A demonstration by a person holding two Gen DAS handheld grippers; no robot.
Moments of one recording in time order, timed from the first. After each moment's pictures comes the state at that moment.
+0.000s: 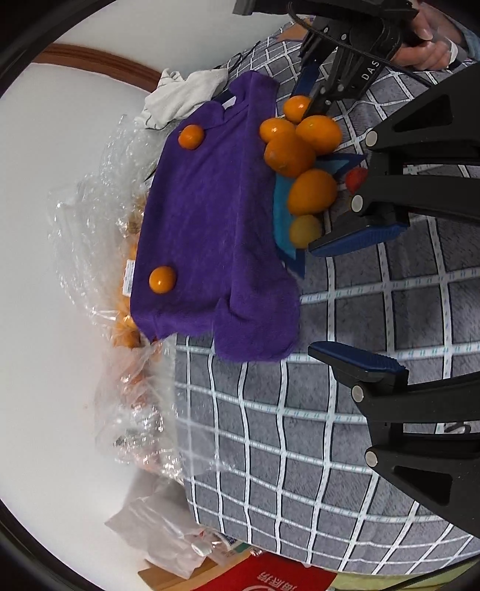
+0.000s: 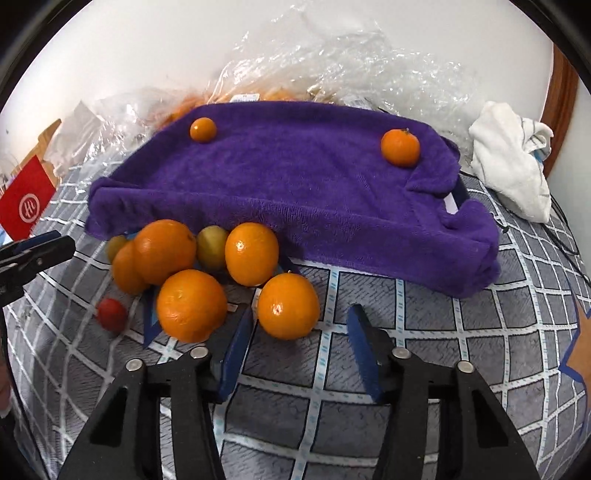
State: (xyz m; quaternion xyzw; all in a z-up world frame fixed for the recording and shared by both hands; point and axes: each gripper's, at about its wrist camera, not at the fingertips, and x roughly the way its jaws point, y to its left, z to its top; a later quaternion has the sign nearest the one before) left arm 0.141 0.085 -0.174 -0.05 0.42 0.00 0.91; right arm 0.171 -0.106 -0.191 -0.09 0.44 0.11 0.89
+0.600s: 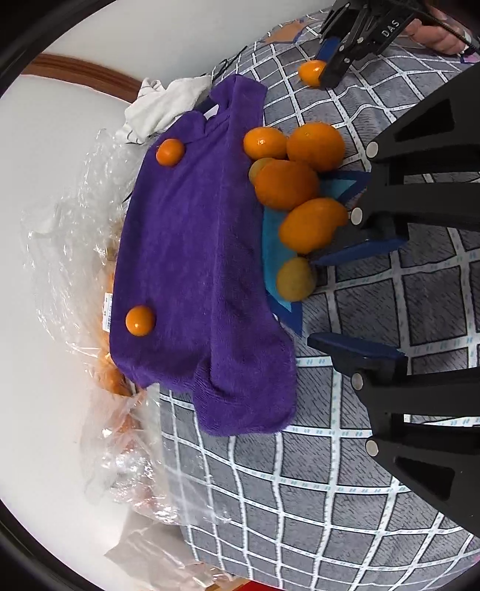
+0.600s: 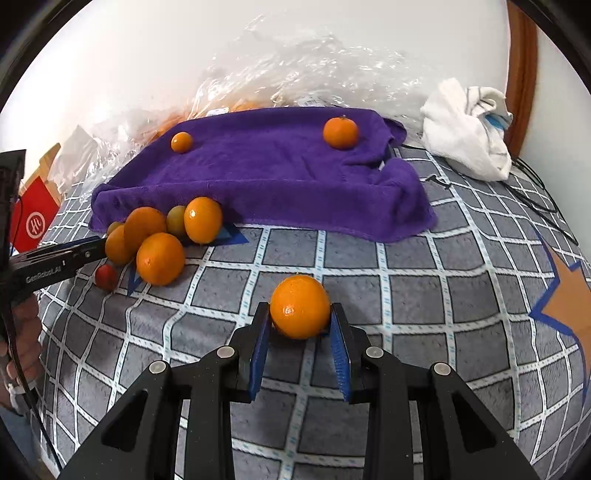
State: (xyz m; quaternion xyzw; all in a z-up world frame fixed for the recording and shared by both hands) left arm 0.160 0.052 -0.197 -0.04 0.43 -0.03 0.90; right arm 0.134 -0.173 -0.185 -0.03 0.44 0.10 0.89
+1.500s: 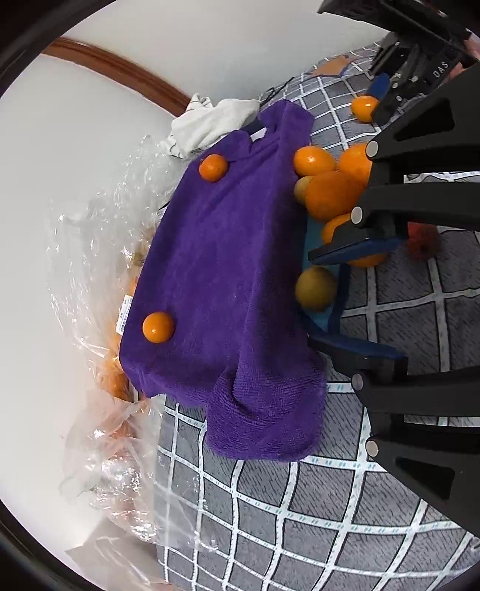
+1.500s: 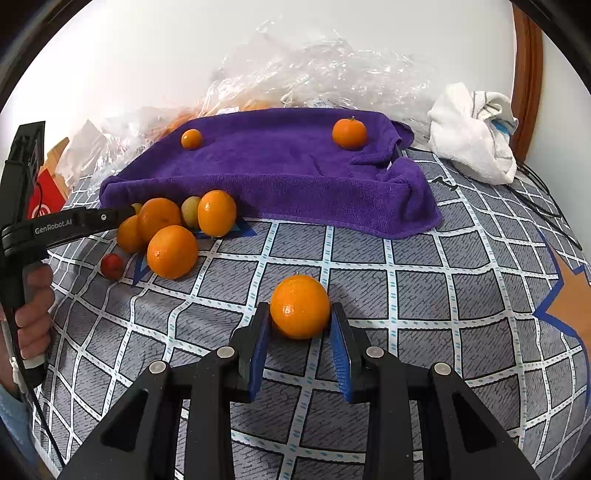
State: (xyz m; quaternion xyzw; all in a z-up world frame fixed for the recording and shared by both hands) left arm 0.176 0.070 -0.201 -0.15 0.40 -0.07 0.90; right arm 0.130 -0.168 -0.187 -0.04 0.43 0.11 0.90
